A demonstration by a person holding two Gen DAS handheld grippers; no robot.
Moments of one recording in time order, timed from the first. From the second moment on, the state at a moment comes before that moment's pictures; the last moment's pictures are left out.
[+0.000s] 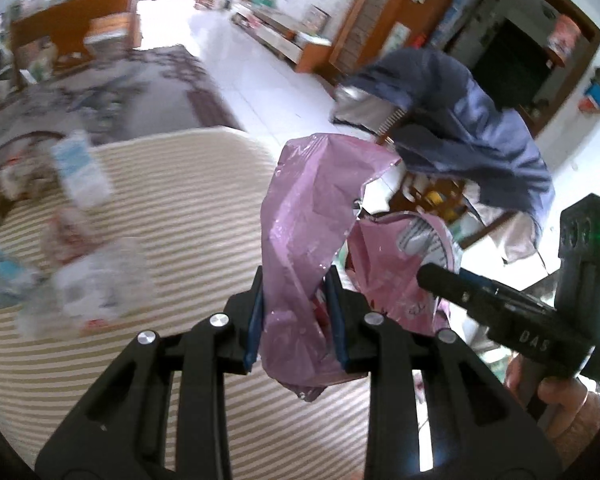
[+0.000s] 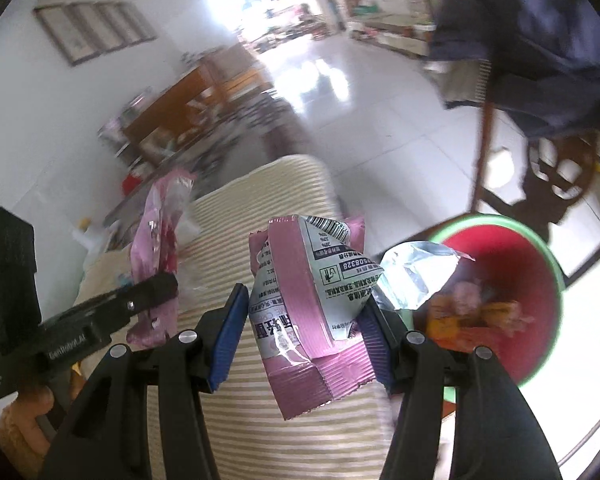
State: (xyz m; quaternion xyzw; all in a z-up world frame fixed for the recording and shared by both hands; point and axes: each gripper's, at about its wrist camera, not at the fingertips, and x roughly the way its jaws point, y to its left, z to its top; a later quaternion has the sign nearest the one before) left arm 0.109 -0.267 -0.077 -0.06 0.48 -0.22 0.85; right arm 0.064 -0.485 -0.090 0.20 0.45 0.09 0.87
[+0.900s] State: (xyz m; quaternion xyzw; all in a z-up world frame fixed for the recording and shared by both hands) left arm 0.134 -0.427 -0.137 0.02 0.56 -0.31 0.77; right arm 0.038 -0.624 -0.115 0.30 0.44 -0.03 0.85
